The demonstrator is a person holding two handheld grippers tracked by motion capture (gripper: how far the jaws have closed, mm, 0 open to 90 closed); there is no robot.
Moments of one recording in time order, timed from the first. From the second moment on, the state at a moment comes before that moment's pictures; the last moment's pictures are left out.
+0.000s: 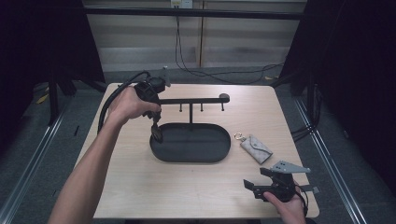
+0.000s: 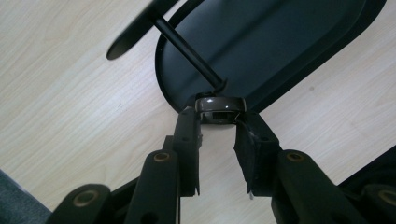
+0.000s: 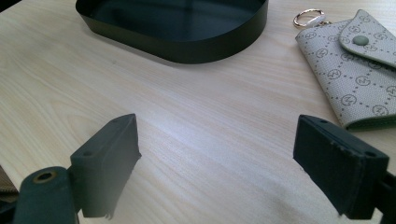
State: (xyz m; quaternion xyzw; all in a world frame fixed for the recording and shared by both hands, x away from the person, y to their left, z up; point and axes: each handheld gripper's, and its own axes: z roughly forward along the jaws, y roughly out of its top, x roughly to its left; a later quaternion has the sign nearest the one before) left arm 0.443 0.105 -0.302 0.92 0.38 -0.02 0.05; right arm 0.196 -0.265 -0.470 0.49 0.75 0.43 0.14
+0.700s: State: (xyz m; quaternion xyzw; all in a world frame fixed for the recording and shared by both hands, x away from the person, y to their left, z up) left arm 0.460 0.093 -0.308 0.91 0.41 -0.01 0.04; right arm 0.197 -0.266 -0.471 0.49 0.75 0.43 0.14
